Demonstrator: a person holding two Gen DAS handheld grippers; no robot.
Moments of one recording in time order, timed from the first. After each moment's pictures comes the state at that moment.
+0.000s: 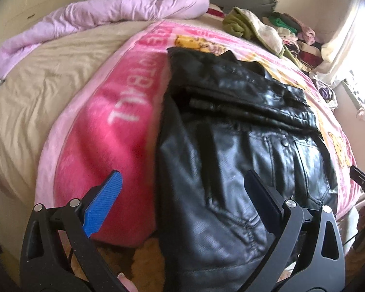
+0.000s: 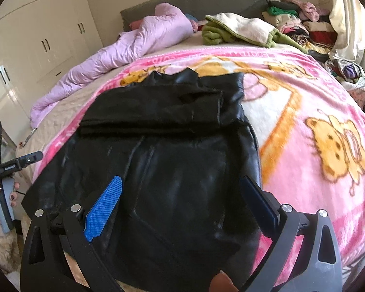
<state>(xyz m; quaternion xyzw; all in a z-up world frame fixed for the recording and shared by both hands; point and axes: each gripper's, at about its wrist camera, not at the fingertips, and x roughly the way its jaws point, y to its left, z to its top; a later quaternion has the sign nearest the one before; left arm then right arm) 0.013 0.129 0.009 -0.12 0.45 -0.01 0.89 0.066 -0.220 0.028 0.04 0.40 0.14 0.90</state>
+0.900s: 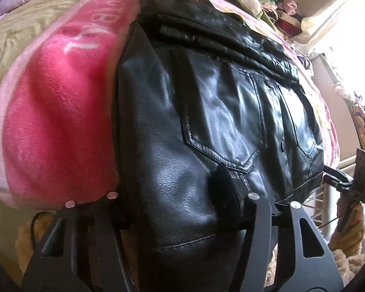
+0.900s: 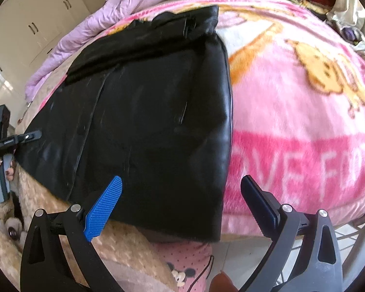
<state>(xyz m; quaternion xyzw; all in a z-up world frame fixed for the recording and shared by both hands) -0.003 0.114 -0.046 -0.15 0.53 -0.12 0.82 0.010 -0.273 -0.039 0.06 0.52 0.15 0.84</state>
